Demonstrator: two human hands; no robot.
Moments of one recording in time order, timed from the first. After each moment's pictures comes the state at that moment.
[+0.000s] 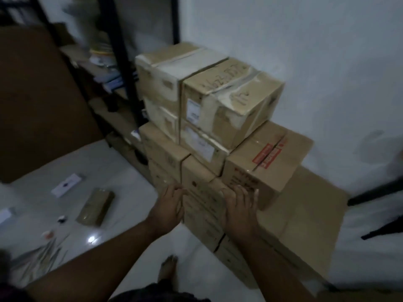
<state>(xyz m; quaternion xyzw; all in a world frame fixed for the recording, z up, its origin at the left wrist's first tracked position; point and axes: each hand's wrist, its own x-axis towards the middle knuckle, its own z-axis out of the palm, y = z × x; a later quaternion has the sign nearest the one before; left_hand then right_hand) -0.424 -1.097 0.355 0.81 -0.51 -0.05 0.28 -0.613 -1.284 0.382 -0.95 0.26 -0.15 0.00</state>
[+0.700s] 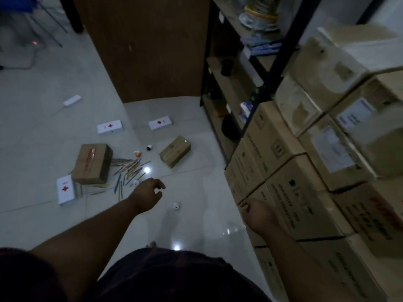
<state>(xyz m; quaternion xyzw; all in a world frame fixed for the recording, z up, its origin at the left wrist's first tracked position) -0.372 -0.716 0.288 0.94 -0.11 -0.18 0.25 -0.484 -1.104 0.339 -0.95 0.17 0.19 0.20</state>
